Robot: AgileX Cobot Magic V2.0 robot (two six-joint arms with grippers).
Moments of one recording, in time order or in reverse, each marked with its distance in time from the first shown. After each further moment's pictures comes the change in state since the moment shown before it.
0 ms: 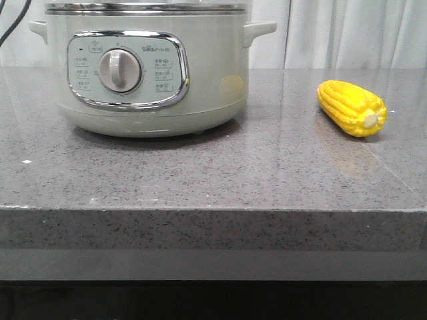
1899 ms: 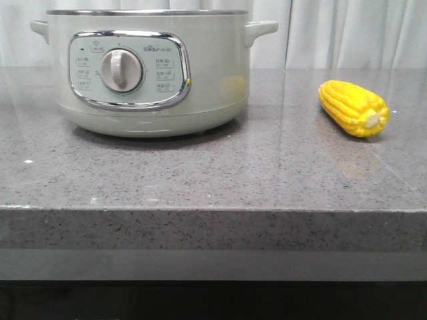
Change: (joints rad) left arm 0.503 -0.115 0.002 0.020 0.139 -0.004; right arm 0.000 0.000 0.000 0.000 0.018 0.000
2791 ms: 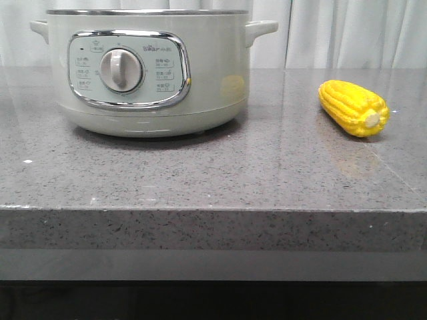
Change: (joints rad) left arm 0.086 -0.004 0.000 0.000 0.004 0.000; right arm 0.077 0.709 -0.319 0.024 0.059 0.000
